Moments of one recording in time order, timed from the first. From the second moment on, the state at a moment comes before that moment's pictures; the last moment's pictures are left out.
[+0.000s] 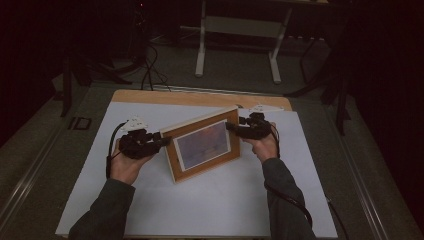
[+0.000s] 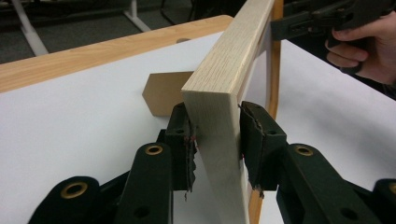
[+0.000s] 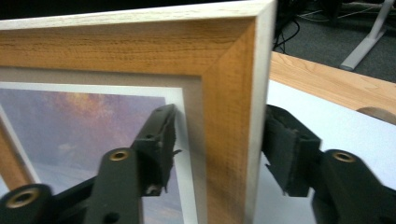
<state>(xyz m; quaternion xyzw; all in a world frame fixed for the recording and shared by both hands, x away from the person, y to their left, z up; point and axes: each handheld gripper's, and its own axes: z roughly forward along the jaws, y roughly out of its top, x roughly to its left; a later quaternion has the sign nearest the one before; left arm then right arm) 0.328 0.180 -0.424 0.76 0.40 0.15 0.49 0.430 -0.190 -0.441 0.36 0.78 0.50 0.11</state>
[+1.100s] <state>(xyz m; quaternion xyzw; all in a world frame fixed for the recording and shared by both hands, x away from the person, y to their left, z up) 0.368 0.169 -0.430 0.74 0.41 0.16 0.50 0.390 -0.211 -0.441 0.41 0.76 0.49 0.14</state>
